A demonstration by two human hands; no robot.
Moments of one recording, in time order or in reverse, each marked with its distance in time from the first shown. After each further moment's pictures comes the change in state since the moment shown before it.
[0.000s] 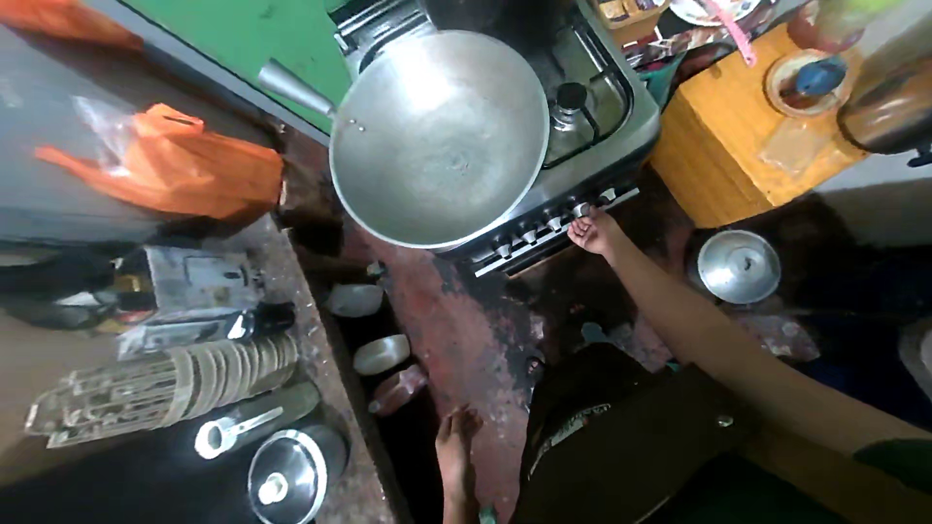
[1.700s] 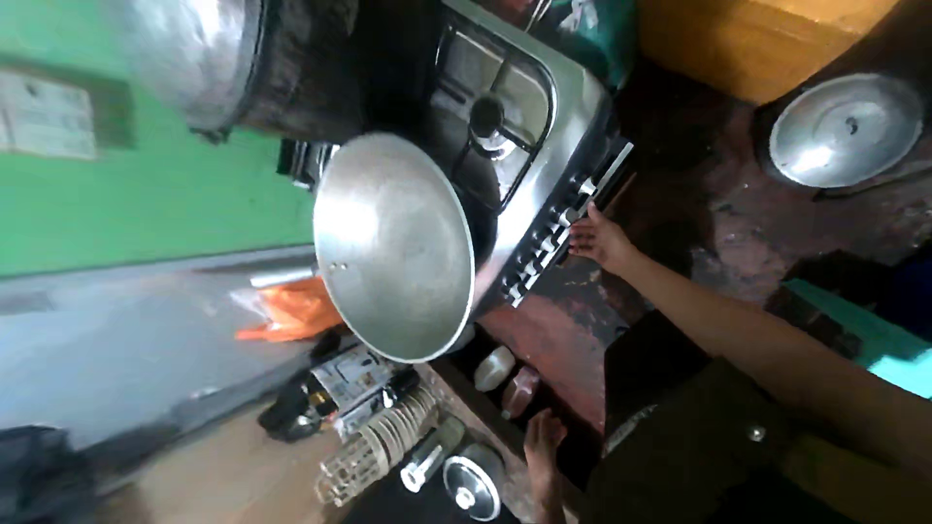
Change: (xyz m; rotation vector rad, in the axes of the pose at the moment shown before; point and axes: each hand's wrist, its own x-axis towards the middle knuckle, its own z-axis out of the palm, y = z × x) left_hand 0.009 0.063 0.032 0.484 -0.169 0.043; right_hand -0.001 0.007 -0.021 -0.036 -0.129 -0.021
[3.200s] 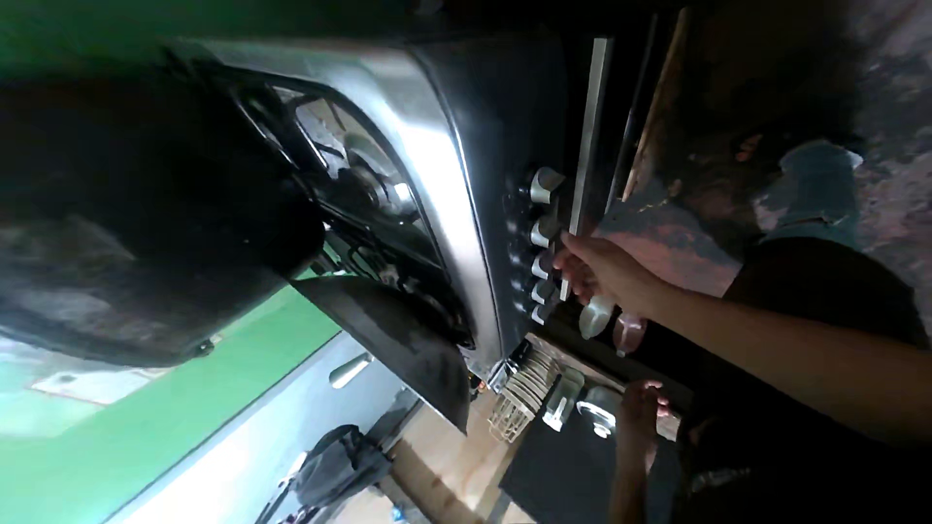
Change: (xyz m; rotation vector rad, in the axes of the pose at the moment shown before) left_hand 0.009 0.079 0.095 0.745 -0.326 -0.072; right_hand 0.005 0.031 -0.025 0.236 -0.394 0.179
